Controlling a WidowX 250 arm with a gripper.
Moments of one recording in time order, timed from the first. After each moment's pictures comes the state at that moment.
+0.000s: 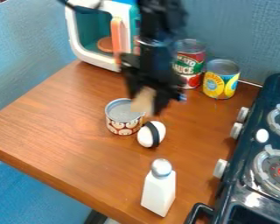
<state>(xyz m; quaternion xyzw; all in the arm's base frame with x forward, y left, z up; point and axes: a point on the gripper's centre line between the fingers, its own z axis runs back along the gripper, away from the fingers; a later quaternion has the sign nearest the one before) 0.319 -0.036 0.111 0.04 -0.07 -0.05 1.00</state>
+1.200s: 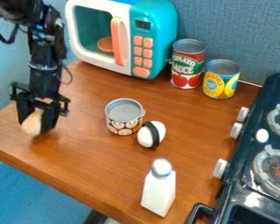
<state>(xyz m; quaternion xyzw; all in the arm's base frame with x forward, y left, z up) 0.273 0.135 0.028 0.06 0.14 0.10 0.98</state>
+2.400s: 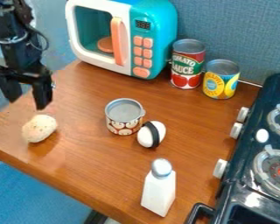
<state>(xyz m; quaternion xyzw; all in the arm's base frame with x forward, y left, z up) 0.272 0.136 0.086 0.02 -0.04 0.08 1.00</state>
